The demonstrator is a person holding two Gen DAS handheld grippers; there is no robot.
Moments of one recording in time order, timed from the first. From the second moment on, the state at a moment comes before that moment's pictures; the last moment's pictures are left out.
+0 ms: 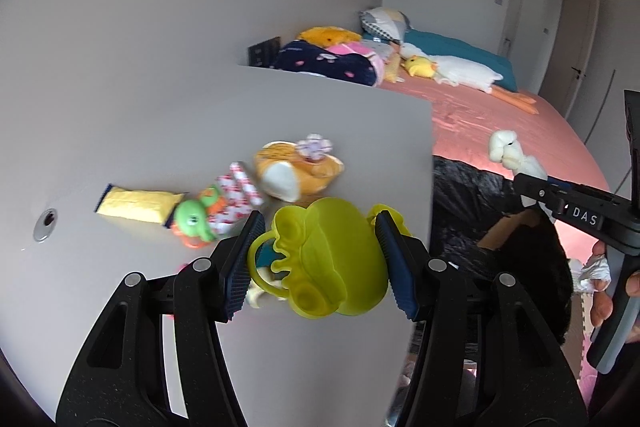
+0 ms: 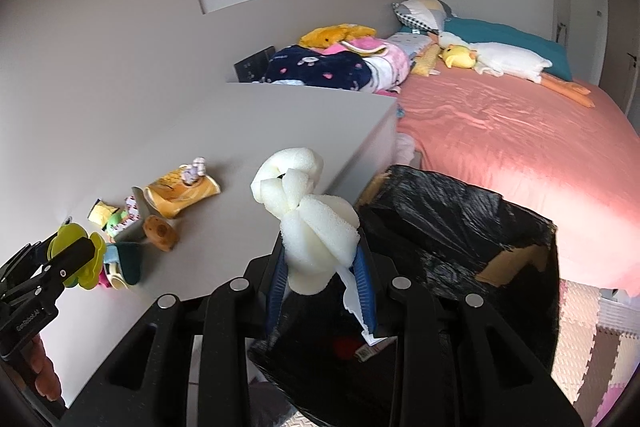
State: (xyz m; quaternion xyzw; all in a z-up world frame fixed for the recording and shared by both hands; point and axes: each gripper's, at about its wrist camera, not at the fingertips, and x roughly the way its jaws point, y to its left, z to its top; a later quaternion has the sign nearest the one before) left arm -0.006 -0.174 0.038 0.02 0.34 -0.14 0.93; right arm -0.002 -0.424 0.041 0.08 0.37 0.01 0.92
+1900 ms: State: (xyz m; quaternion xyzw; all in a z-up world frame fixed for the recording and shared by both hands) left arm 0.017 -0.353 0.003 0.09 0.41 -0.26 0.87; right arm -0.075 -0.582 0.032 0.16 0.33 -0.20 0.91
